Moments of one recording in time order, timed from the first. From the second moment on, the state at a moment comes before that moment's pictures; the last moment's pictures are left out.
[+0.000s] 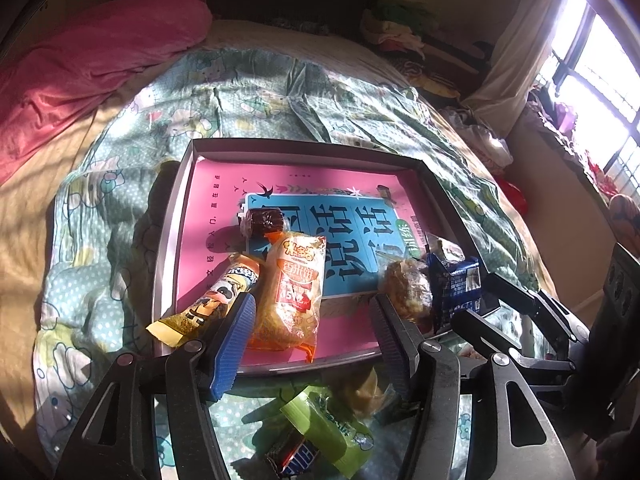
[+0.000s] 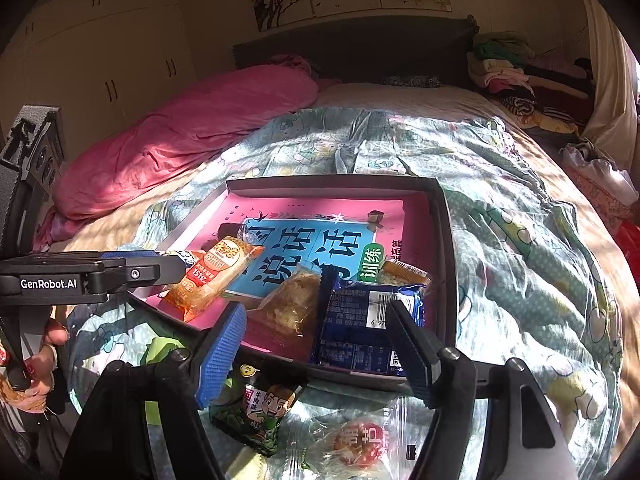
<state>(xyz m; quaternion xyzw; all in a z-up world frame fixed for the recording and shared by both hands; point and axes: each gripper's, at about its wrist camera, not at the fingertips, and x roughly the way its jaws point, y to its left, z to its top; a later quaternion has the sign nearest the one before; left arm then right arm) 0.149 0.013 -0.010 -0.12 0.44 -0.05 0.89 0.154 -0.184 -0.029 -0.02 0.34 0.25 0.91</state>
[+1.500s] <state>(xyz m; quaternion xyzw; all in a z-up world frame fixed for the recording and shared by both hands) 0.111 0.027 0.017 -0.11 0.42 -0.05 0.90 0.132 -0.225 0.013 0.03 0.27 0.22 0.94</state>
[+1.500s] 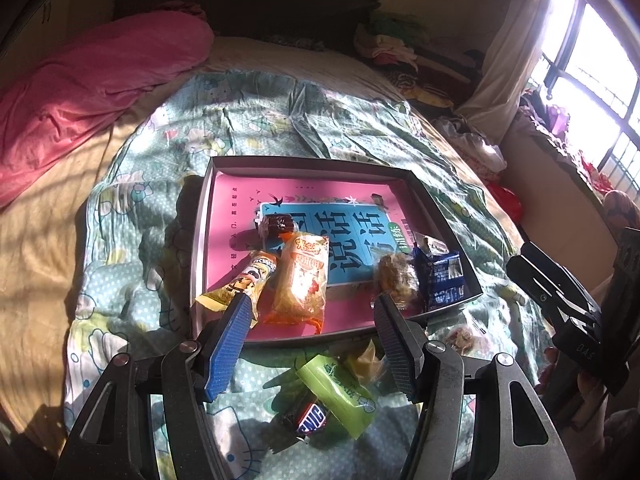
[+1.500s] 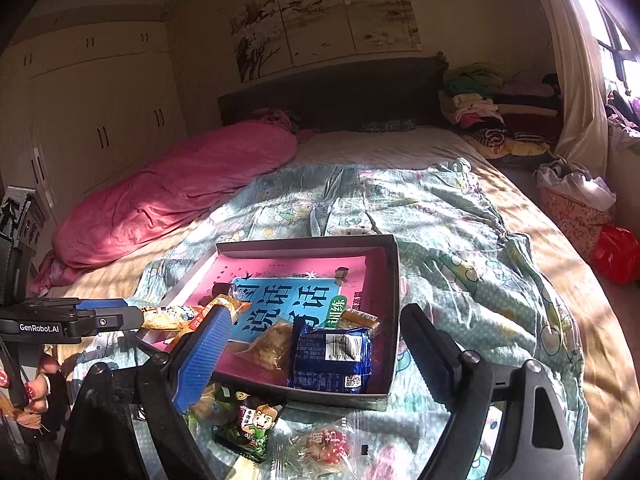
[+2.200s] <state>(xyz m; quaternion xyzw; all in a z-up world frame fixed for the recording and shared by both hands) 0.087 0.027 -0.008 -0.08 0.45 -0.05 0.89 0.120 -0.232 0.009 0.04 0.29 0.20 0.93</state>
